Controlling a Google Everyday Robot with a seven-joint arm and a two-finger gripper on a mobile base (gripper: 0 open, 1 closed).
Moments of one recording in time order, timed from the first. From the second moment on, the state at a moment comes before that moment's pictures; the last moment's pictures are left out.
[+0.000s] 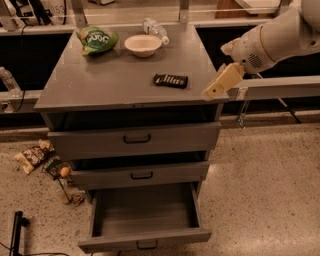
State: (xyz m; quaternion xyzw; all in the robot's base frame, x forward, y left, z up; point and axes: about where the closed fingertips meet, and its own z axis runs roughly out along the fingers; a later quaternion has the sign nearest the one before) arm 0.621 -0.146 0.938 -0.51 0.76 0.13 0.39
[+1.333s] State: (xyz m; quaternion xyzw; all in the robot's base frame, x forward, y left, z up) arm 0.708 -0.144 0.898 -0.47 0.75 0.23 0.40
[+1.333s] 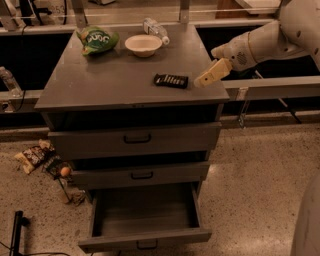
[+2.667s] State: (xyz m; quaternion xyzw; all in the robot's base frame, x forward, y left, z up) arm 0.776 -0.075 0.847 -0.51 0.72 0.24 0.41
